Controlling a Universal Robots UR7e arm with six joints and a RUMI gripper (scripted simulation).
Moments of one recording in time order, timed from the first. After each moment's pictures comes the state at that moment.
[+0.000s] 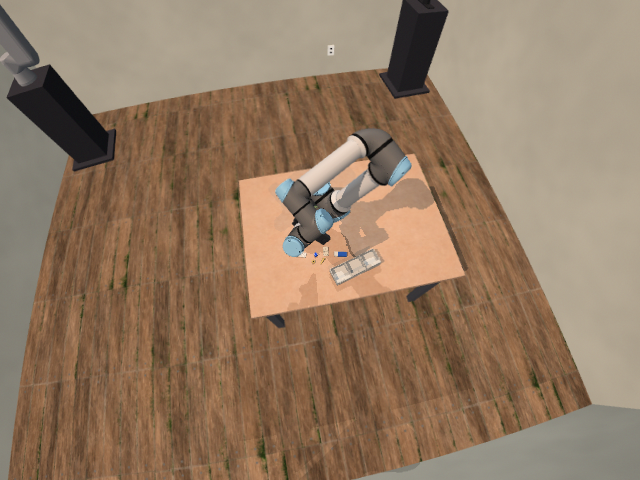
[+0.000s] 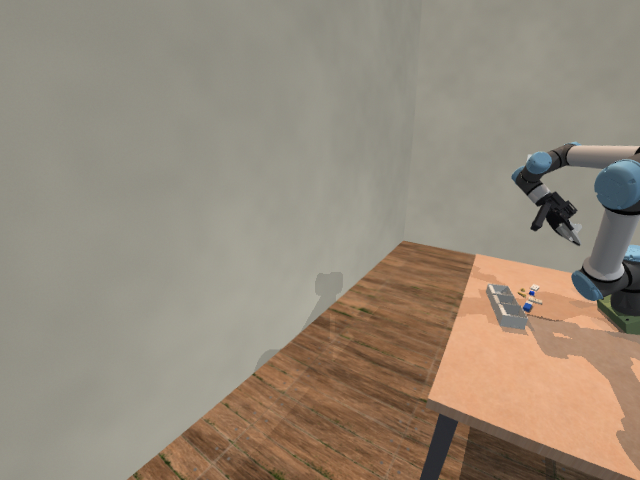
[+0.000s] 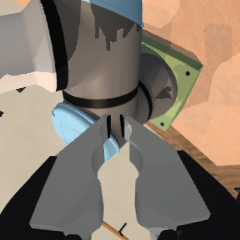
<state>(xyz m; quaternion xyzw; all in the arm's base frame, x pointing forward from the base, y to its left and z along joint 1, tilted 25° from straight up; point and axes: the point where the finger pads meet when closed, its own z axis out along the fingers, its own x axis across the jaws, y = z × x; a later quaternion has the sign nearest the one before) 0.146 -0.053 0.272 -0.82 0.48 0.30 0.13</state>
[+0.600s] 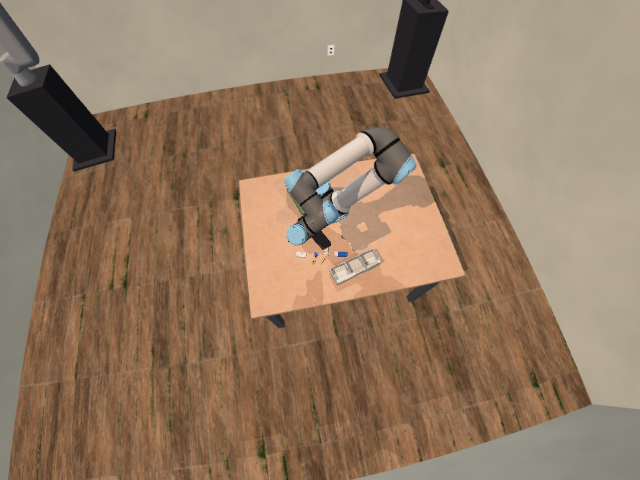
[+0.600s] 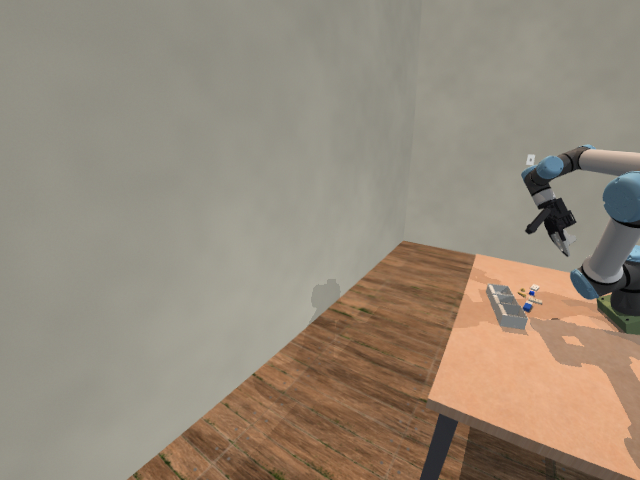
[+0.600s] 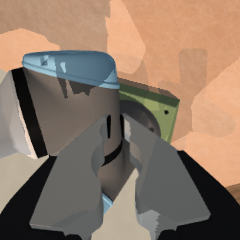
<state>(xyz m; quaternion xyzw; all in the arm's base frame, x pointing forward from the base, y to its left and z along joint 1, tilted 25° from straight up) 0.190 -0.040 0.243 -0.78 0.57 0.20 0.16</state>
